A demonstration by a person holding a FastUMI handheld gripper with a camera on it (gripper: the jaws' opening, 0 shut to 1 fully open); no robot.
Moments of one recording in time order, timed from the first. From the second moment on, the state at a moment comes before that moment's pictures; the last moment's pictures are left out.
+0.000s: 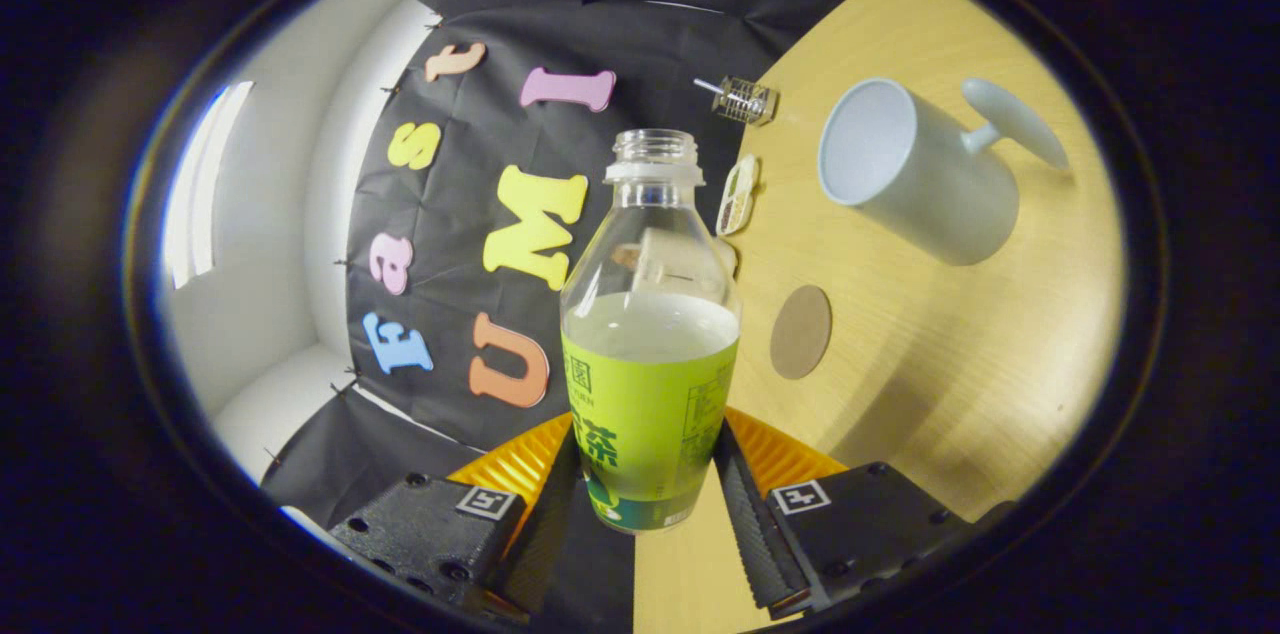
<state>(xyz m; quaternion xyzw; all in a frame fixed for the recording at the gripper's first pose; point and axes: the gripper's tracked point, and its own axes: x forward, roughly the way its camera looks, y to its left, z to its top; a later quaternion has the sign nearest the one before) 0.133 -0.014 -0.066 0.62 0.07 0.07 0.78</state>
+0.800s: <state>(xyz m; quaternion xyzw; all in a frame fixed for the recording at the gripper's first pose) 0.149 -0.035 -0.026 0.74 0.01 0.08 0.67</state>
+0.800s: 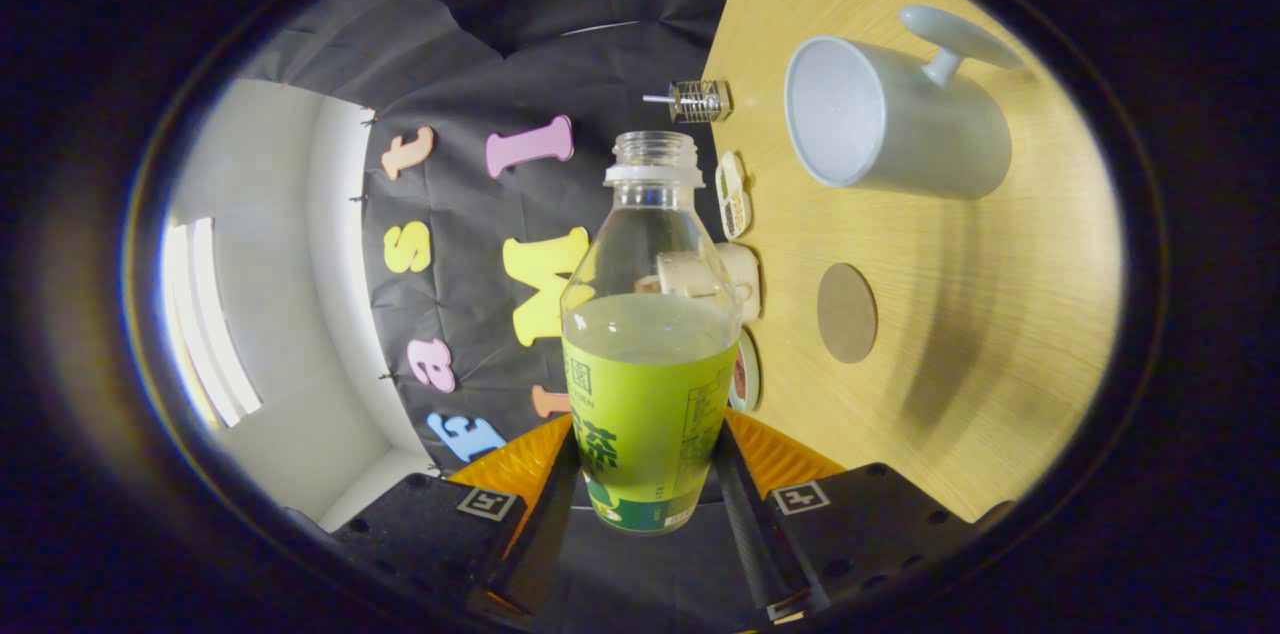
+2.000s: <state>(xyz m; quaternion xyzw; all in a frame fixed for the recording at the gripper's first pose) 0.154 -0.048 -0.001 0.80 -0.01 0.10 0.59</state>
